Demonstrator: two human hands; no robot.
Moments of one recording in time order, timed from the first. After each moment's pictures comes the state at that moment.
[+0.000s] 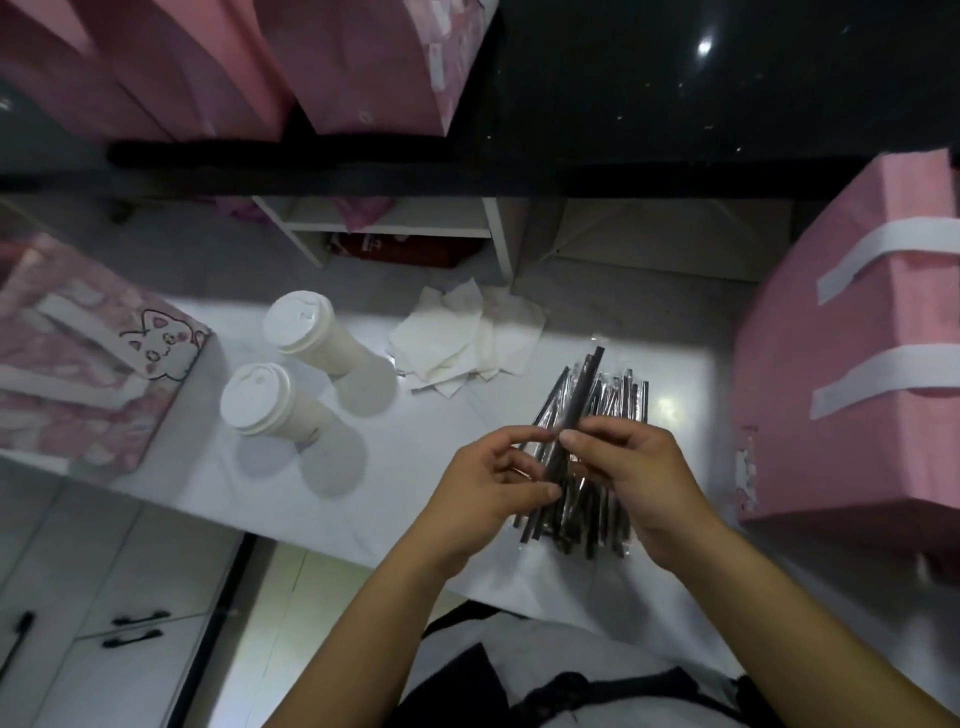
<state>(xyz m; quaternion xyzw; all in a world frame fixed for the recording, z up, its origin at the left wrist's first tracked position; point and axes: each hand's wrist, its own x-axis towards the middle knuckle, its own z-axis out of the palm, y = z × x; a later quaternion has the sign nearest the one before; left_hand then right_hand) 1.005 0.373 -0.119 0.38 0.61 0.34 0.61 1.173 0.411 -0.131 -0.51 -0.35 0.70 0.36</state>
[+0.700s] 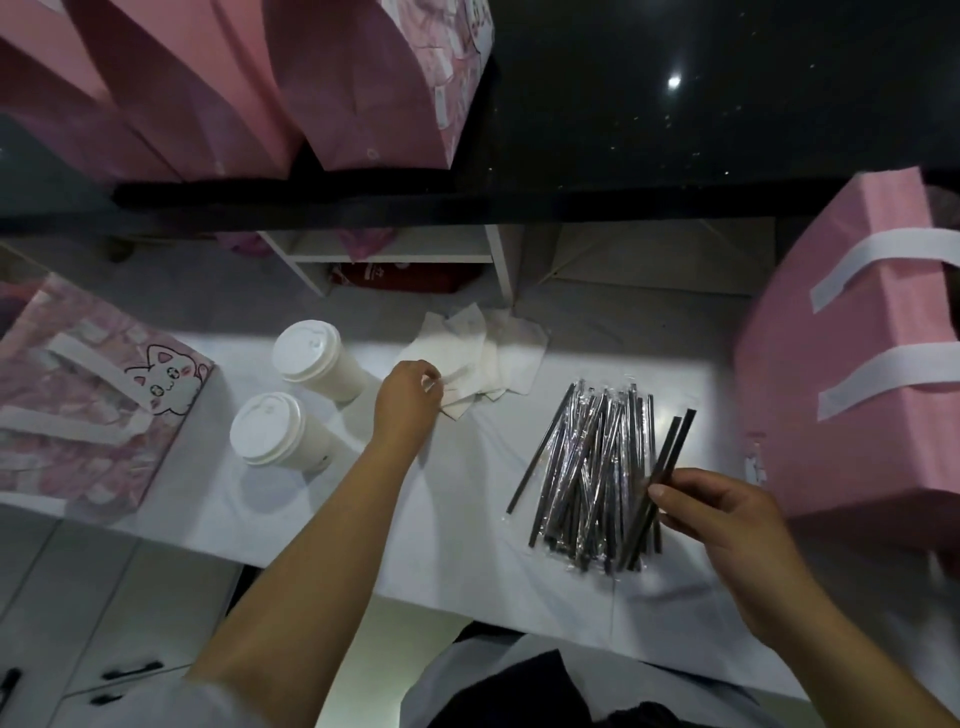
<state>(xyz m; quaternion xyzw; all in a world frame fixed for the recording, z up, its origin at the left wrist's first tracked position) 0.888 0.487 -0.189 0.54 0.80 0.18 0.19 1.218 0.375 -0.138 -0.59 -0.38 0.60 0.39</state>
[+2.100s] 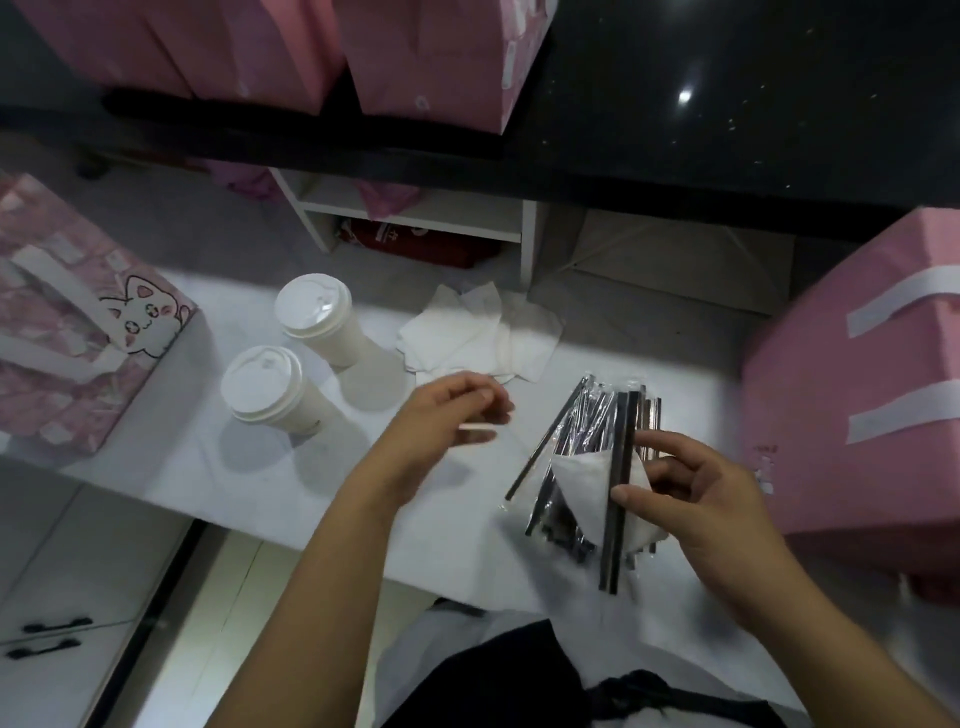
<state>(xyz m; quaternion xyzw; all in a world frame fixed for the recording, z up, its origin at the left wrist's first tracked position) 0.926 0.411 -0.109 0.36 0.59 0.38 0.61 1.181 0.383 -0.095 -0.55 -0.46 0.61 0.34</state>
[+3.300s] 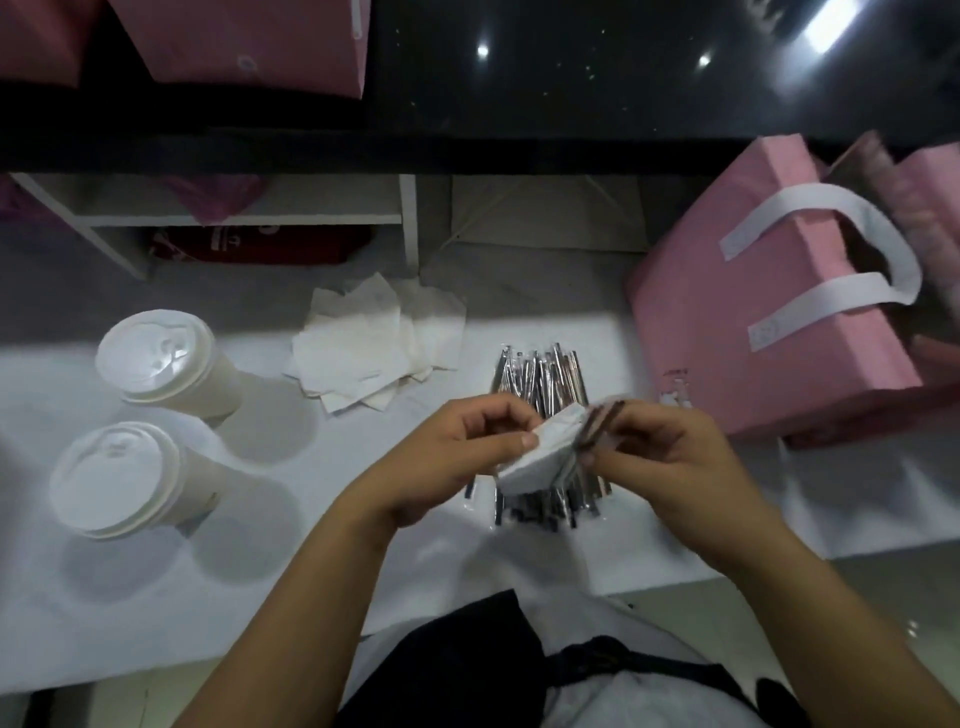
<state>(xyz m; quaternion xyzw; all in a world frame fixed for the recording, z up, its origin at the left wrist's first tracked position) 0.941 0.429 -0.116 0.52 0.34 0.22 0.75 1.146 0.369 -0.068 -0.59 -0.50 0.51 0.37</state>
